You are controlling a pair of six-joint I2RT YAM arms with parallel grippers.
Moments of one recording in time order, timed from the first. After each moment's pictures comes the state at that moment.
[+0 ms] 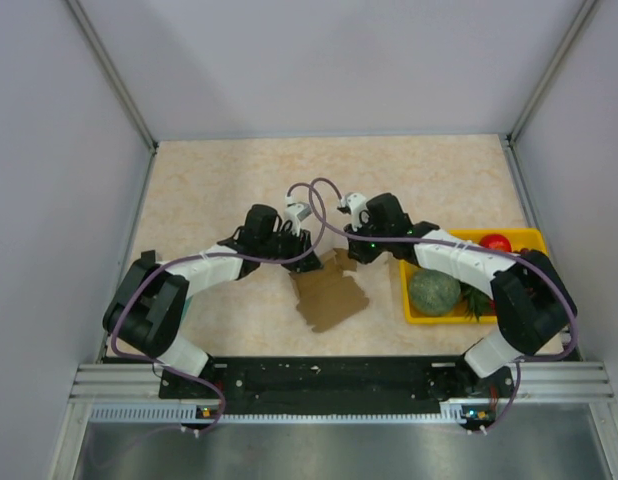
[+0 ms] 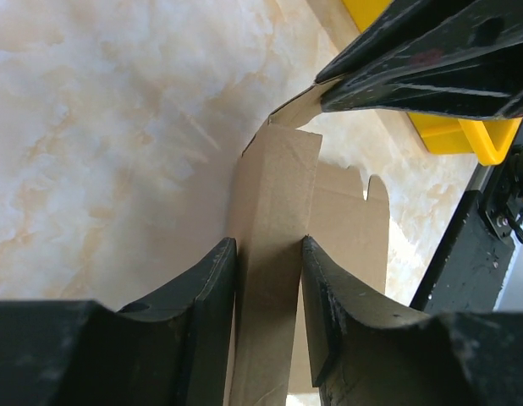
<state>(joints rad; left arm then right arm) -0.49 1.55 0.77 0.11 0.62 -0.25 0.62 1.57 0.97 -0.20 -0.24 -0.06</state>
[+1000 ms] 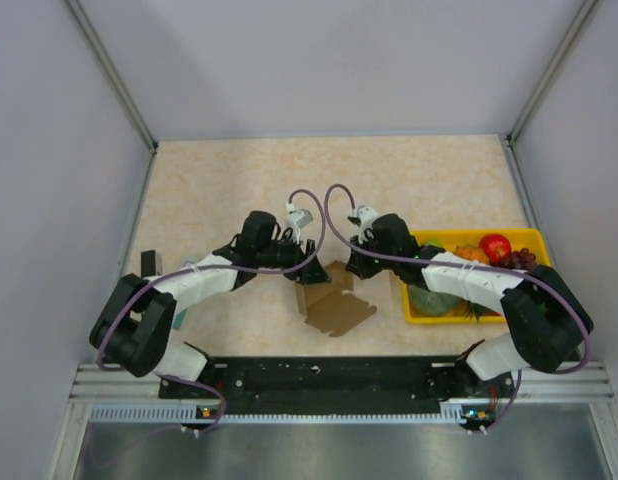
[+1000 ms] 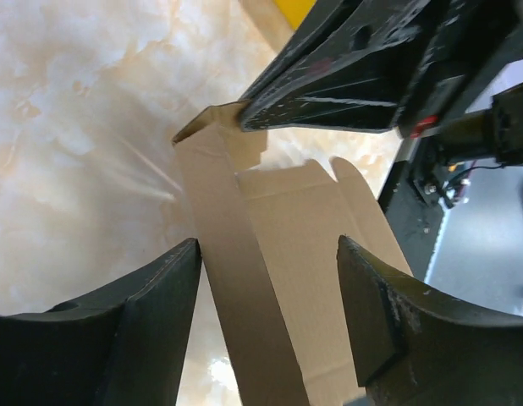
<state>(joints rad) -0.54 1.46 0.71 0.12 0.71 -0.34 0.67 1.45 0.77 -0.03 -0.21 0.24</state>
